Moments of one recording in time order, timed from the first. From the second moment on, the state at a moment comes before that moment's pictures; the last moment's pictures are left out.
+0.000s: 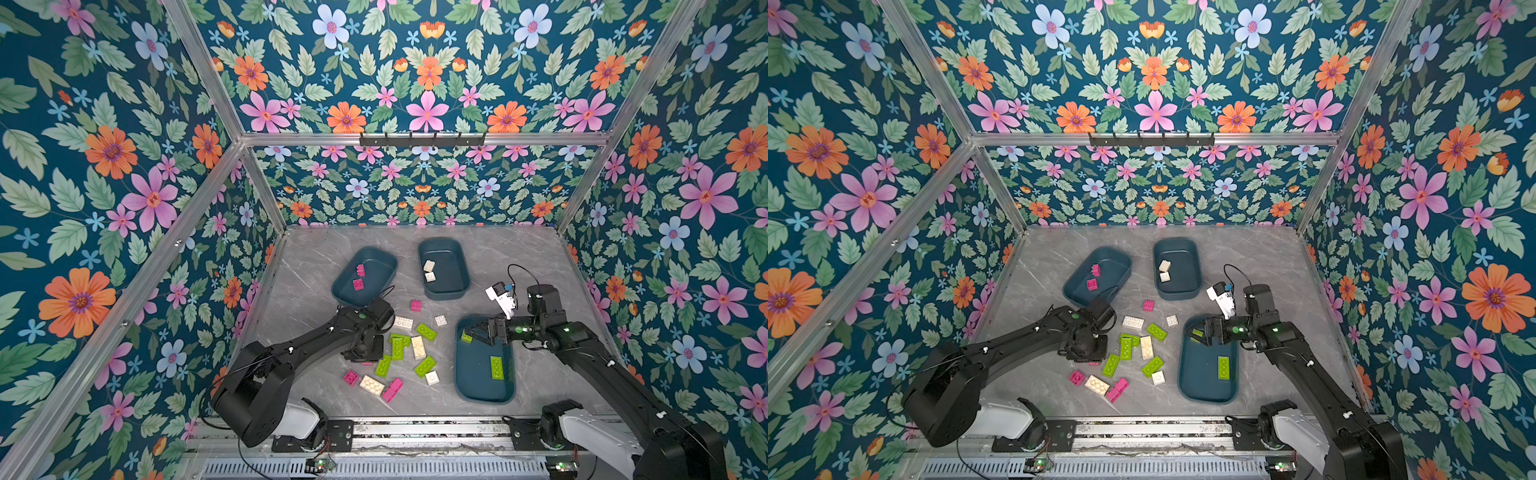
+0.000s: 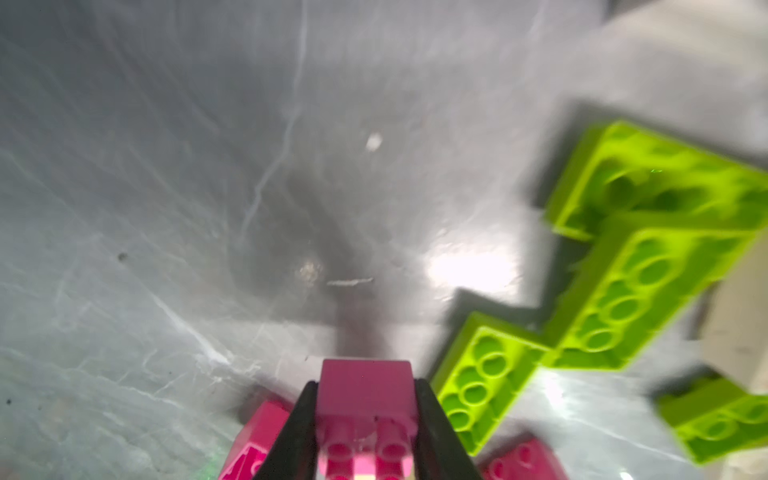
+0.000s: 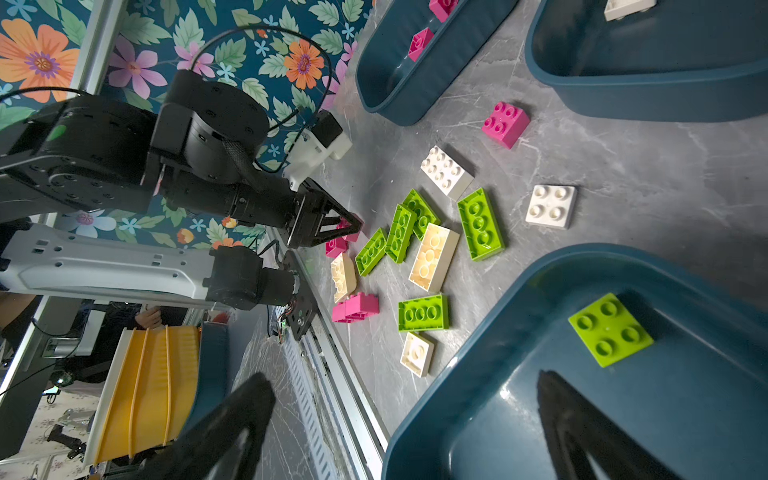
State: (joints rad) left arm -0.68 1.42 0.86 -0.90 -0.07 -0.64; right arm 0.24 1.01 0.65 -0.41 -0.89 0.23
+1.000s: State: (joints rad) left arm -0.34 1.93 1.56 -0.90 -0.26 -0.26; right arm 0.24 1.09 0.69 -0.28 -0.90 0.31
